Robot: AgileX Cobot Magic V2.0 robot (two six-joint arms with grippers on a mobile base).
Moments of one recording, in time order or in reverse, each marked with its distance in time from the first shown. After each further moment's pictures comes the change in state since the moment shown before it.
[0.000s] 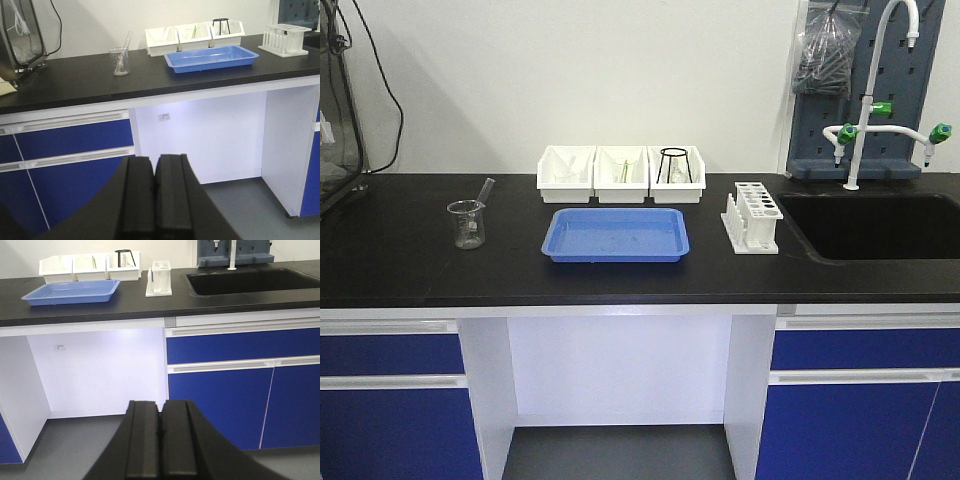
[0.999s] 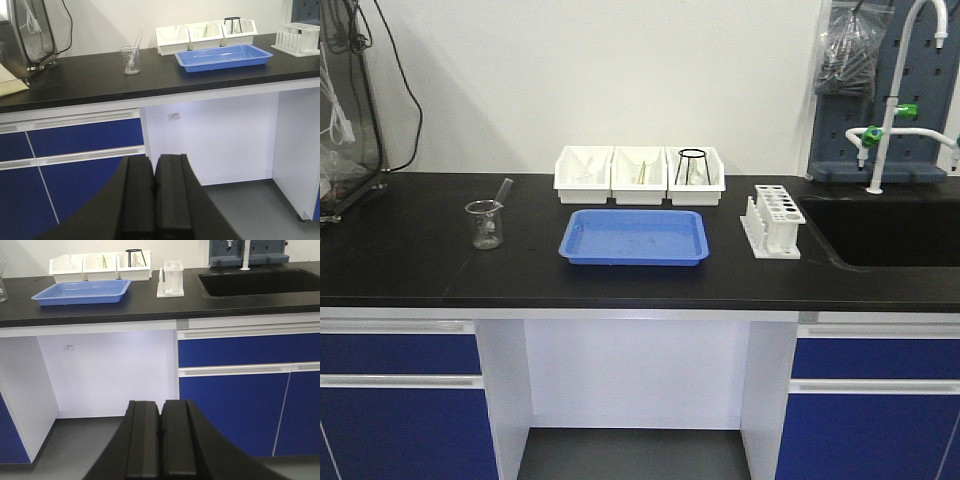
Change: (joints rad) left arm 0.000 0.000 0.000 0.000 0.000 0.000; right arm 0.000 0.000 0.000 0.000 0.000 0.000
